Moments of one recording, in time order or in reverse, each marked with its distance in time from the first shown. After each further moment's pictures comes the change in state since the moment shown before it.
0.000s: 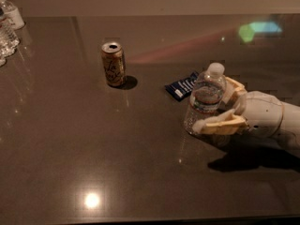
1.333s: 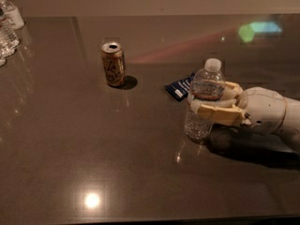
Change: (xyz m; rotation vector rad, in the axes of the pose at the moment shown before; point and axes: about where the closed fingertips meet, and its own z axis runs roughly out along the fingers) arm -0.007 -0.001 0.000 -0.005 0.023 0.038
